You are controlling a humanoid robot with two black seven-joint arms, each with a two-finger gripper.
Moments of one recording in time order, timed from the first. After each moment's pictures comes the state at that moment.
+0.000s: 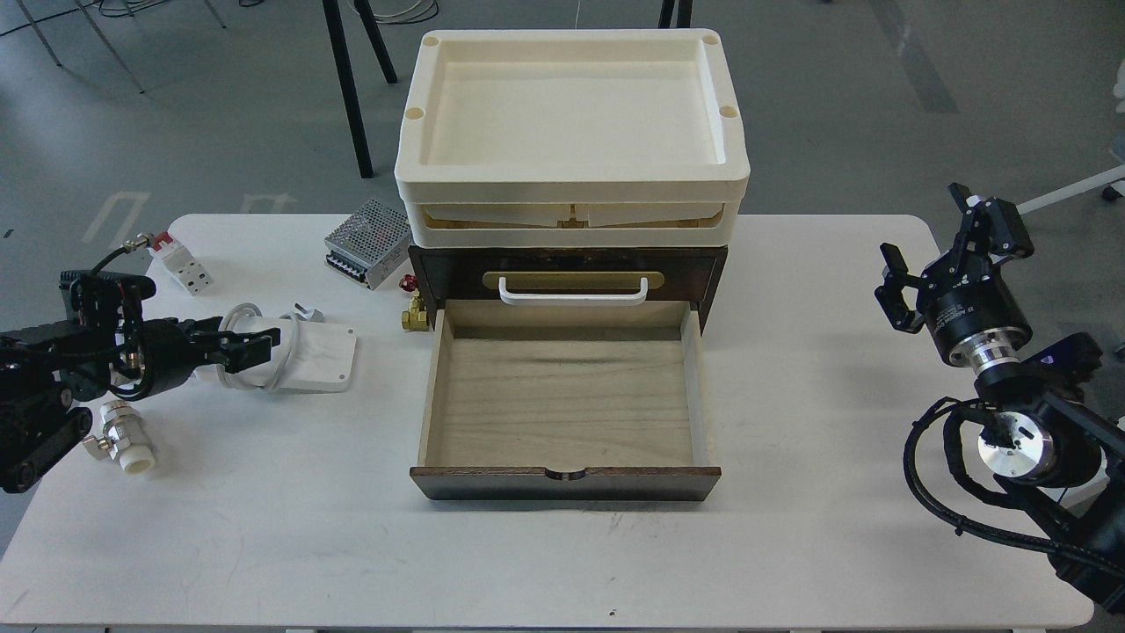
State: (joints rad) left arm -0.72 0.59 -0.24 -0.48 1.63 -0.05 -0.49; right arm 0.39 -0.51 0.83 1.06 -0.17 0.05 0.49
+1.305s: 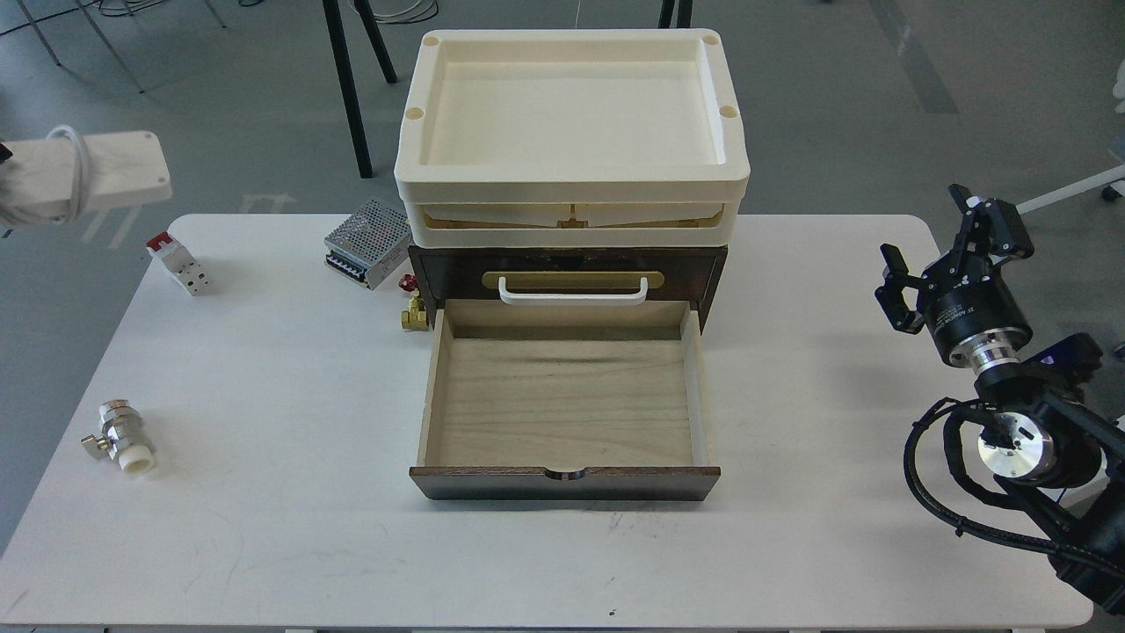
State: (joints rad) left arm -1.03 0.86 -0.21 -0.30 0.76 -0.45 -0.49; right arm 0.39 -0.51 0.83 1.06 -0.17 0.05 0.49
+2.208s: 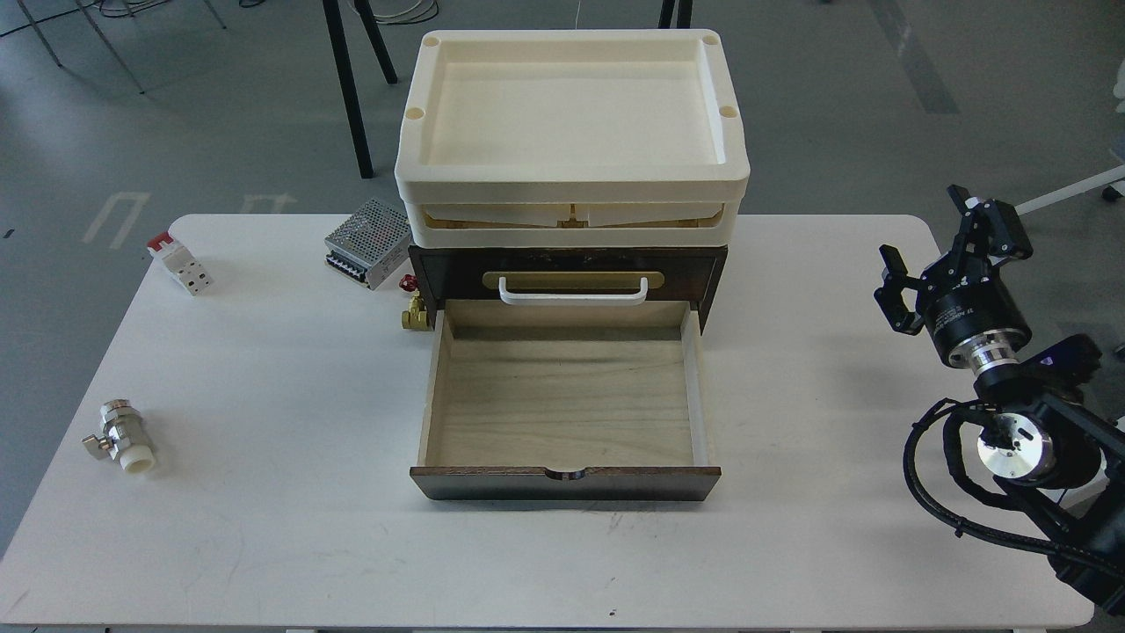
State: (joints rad) left arm -1.28 1.14 -0.38 -1.37 0.78 -0.49 -0.49; right arm 0.39 -0.51 0.83 1.06 -0.17 0.05 0.49
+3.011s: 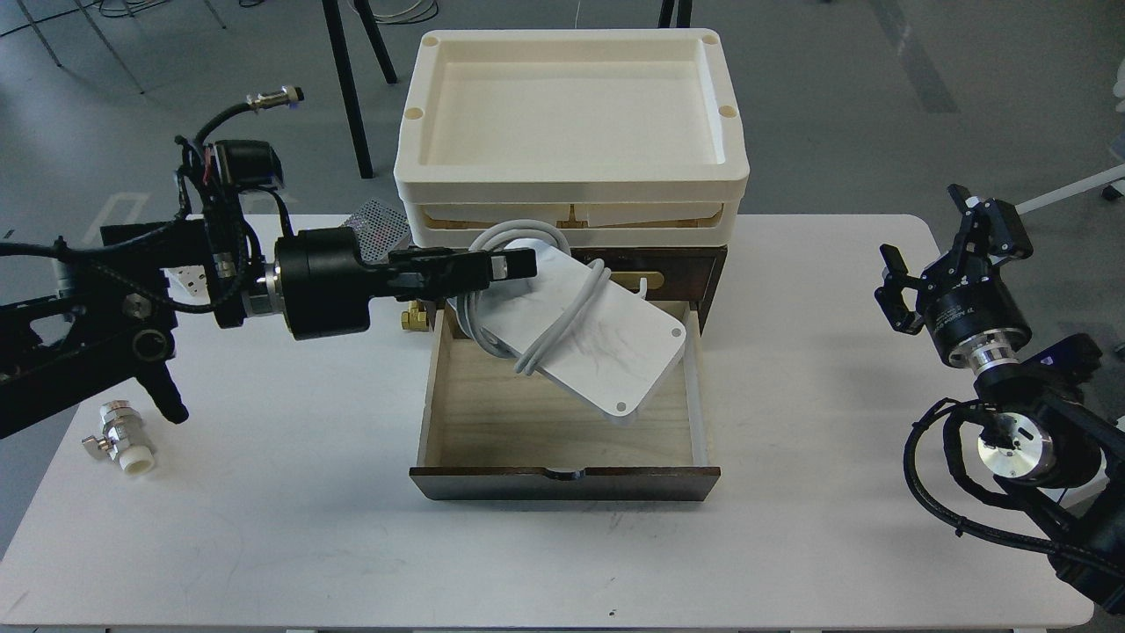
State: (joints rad) left arm -0.91 0.78 -0.33 -1.51 1.19 -0.29 -0.49; right arm 0.39 -0.51 0.83 1.06 -0.17 0.05 0.49
